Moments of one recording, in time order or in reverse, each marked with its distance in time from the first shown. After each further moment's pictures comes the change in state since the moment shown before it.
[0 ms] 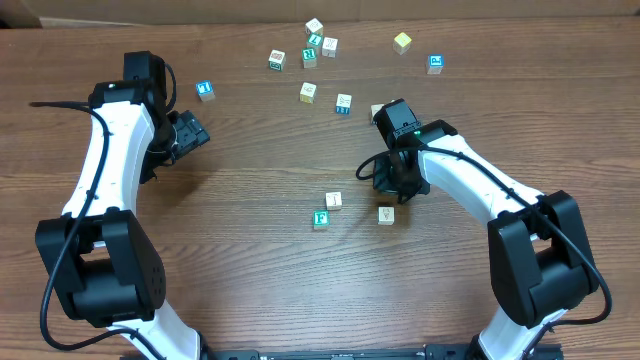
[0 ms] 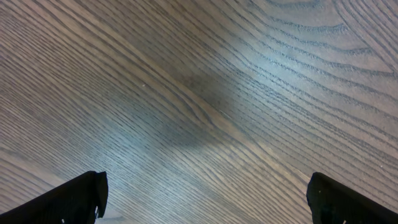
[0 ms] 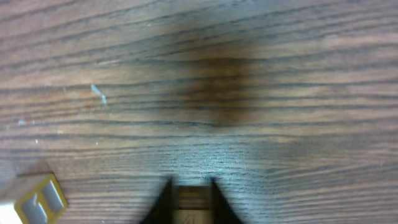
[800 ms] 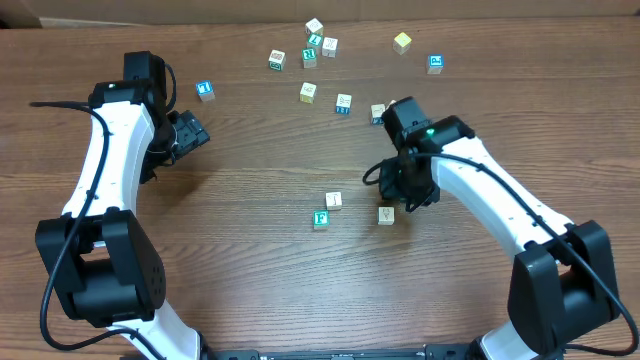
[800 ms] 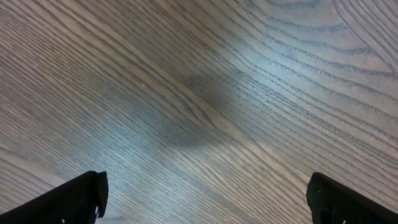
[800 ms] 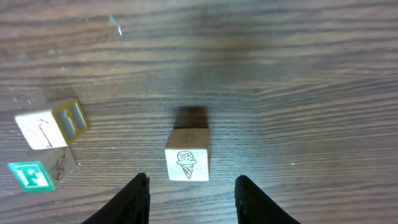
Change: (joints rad) left arm 0.000 0.000 0.000 0.000 0.000 0.000; right arm 0.016 -0.124 0.017 -0.198 -0.055 0.003
